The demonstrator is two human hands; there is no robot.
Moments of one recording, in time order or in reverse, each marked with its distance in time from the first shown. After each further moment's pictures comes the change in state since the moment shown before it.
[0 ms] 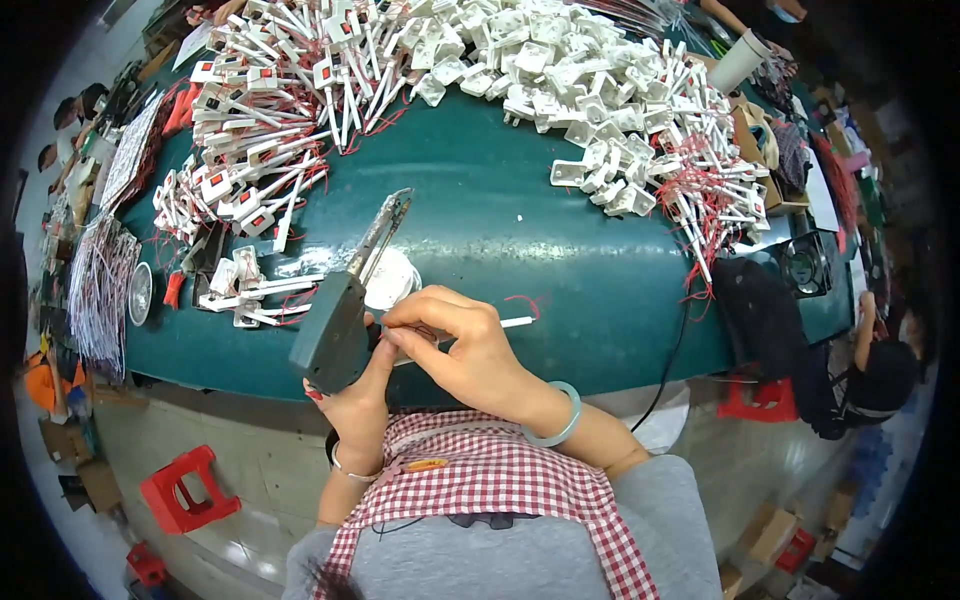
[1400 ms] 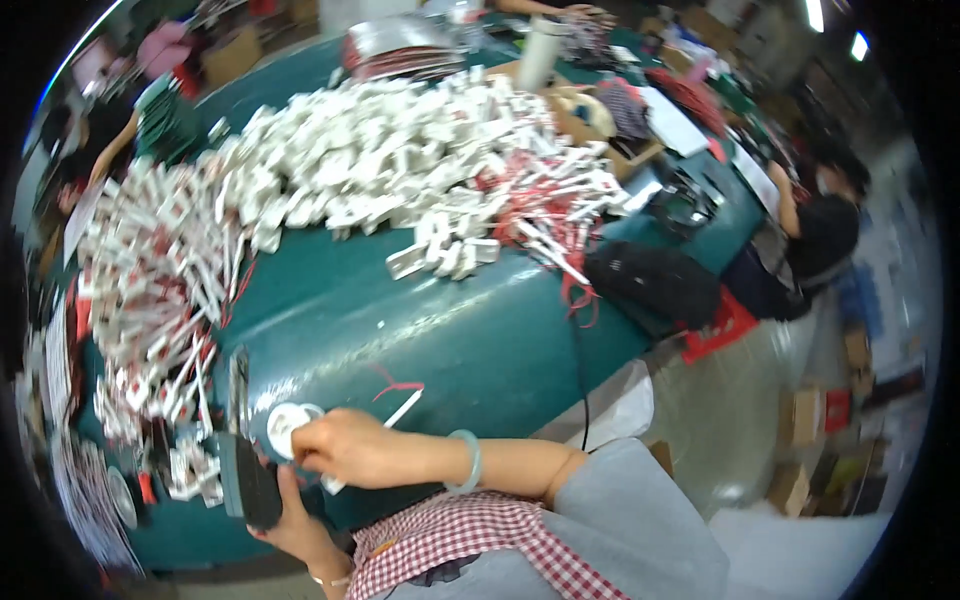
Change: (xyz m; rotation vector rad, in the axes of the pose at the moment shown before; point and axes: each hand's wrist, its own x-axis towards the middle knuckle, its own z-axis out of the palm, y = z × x) left_hand 0.017 -0.007 -0.009 0.237 0.216 -0.116; right_hand 0.032 0.019 -0.004 -0.110 -0.240 0.046
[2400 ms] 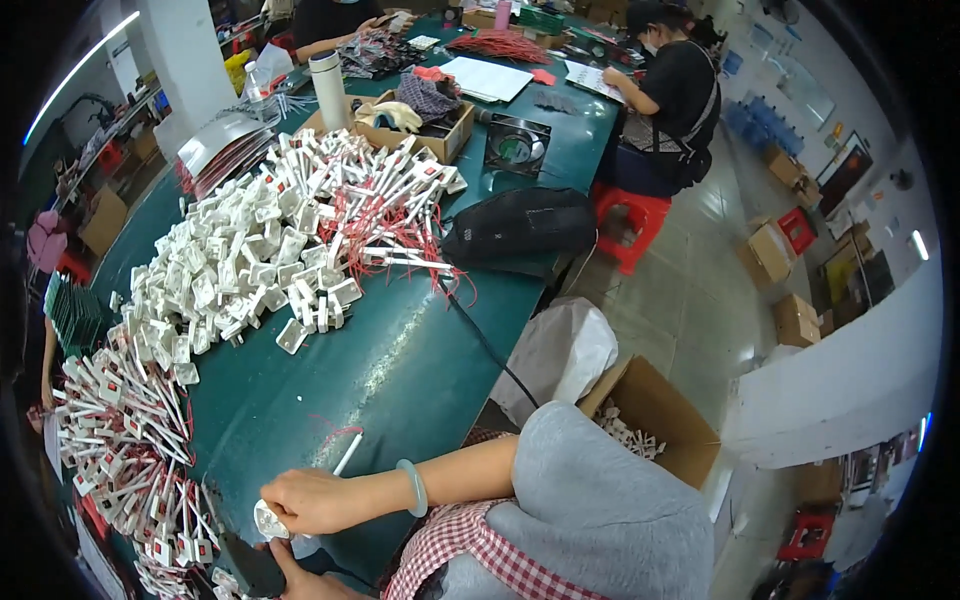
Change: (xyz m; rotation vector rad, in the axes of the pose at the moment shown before) left_hand 0.023 -0.008 0.019 -0.090 0.093 0.070; right_hand 0.000 0.022 0.022 -0.009 0.448 0.000
